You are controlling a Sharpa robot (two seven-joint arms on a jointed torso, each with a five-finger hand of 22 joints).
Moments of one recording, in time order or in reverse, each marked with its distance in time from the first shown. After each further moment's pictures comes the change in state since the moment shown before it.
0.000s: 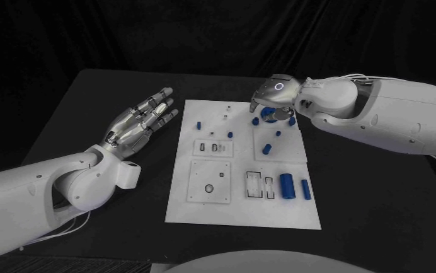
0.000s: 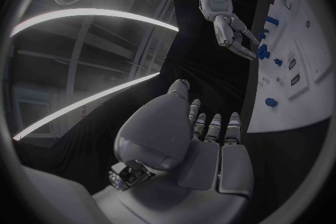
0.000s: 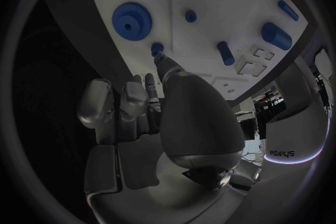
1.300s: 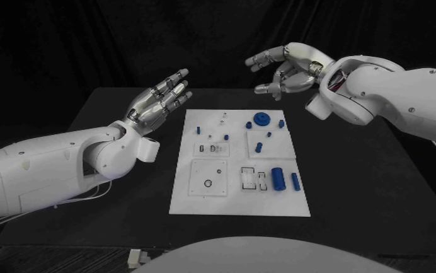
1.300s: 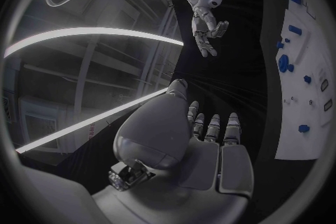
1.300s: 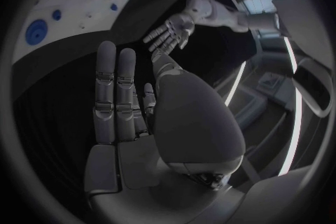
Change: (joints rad) left arm -0.002 0.036 0.000 -0.070 0.015 -0.025 -0.001; left_hand -0.032 0.005 -0.026 0.007 -0.040 -0.050 -0.039 -0.005 -0.006 -0.005 -0.037 0.000 -0.002 -0.014 -0.029 -0.012 -0.007 0.000 -0.009 -0.026 -0.008 -0.003; right arm 0.066 -0.032 0.000 0.113 1.210 -0.080 0.049; right_hand 0.082 -0.043 -0.067 0.131 -0.009 -0.257 -0.117 0.055 -0.040 -0.267 0.037 0.207 -0.008 -0.110 0.043 -0.503 -0.567 0.086 -0.091 0.044 -0.583 -0.777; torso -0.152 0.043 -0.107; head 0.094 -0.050
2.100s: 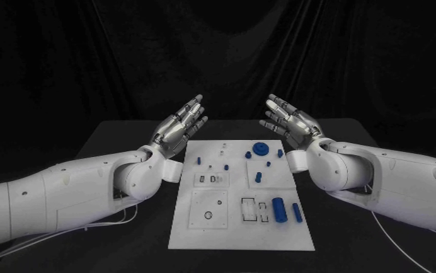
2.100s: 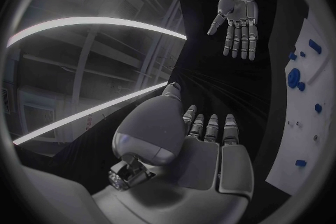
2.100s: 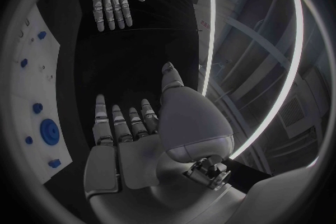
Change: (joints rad) left arm -0.001 0.136 0.000 -0.070 0.147 -0.032 -0.002; left_hand -0.119 0.030 -0.022 0.001 -0.124 -0.075 -0.032 -0.007 -0.006 -0.020 -0.041 0.000 -0.004 -0.005 -0.084 0.000 0.000 0.000 -0.018 -0.064 -0.008 -0.009; right arm -0.232 0.044 -0.001 -0.019 1.146 -0.121 0.431; right_hand -0.210 0.269 -0.388 -0.199 0.128 -0.336 0.028 -0.106 -0.023 -0.483 -0.045 -0.216 -0.027 -1.070 0.161 -0.601 -0.262 -0.015 -0.820 0.162 -0.498 -0.247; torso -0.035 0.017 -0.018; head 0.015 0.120
